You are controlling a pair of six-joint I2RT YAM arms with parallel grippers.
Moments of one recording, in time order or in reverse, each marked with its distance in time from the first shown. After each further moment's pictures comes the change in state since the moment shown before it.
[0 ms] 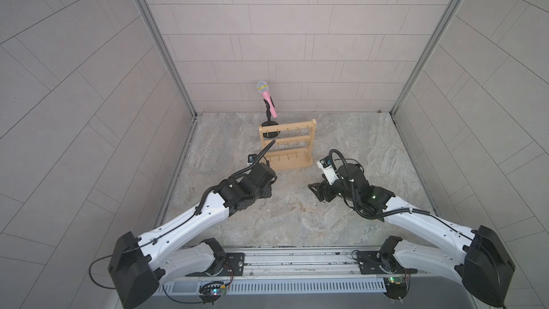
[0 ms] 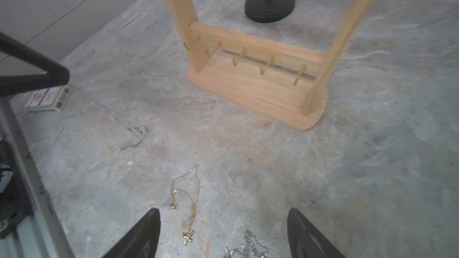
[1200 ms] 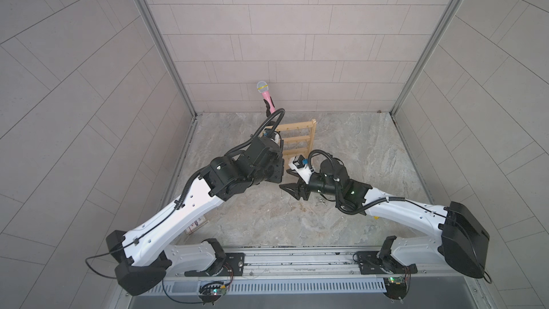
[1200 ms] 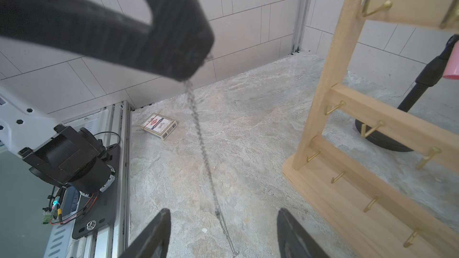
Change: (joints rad) left arm -0.085 0.123 0.549 -0.248 0.138 0.214; right arm 0.135 0.221 0.187 0.309 -0.208 -0.144
